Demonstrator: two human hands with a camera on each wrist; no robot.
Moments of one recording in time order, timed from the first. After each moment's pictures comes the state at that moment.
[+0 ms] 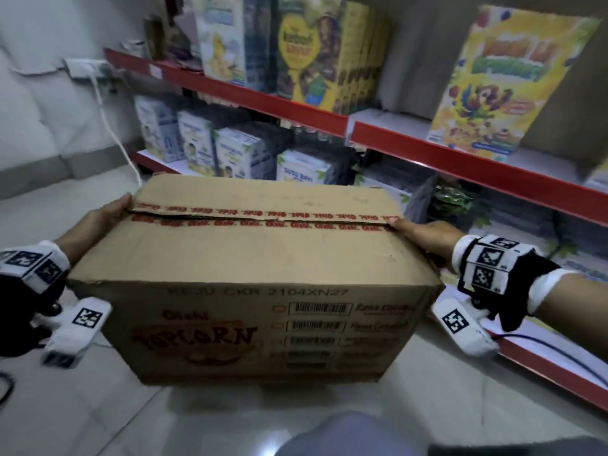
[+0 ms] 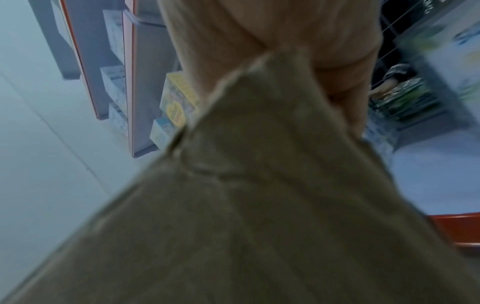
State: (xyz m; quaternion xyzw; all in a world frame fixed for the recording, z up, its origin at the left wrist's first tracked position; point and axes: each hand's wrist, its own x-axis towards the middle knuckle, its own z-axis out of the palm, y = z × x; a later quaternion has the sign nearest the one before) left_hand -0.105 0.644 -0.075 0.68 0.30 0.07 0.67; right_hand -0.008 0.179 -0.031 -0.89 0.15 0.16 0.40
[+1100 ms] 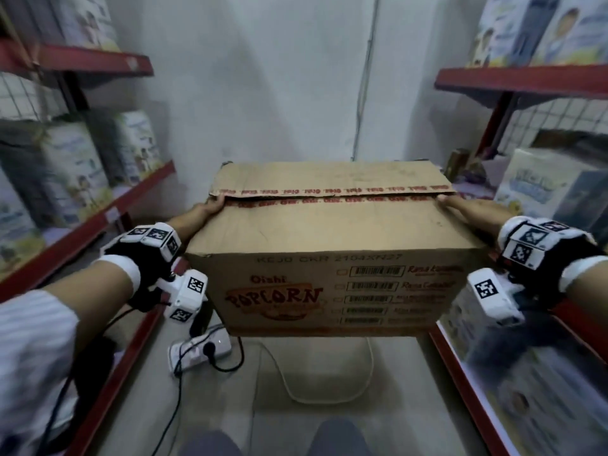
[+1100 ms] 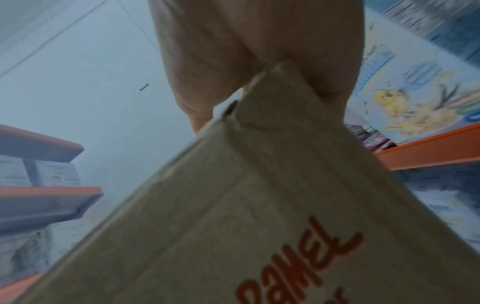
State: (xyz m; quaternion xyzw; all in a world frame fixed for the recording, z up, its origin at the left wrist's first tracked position) left_hand -0.272 0.767 0.134 0.58 0.49 0.35 0.55; right_hand 0.142 0.606 0.173 -0.82 -0.33 0.21 0.41
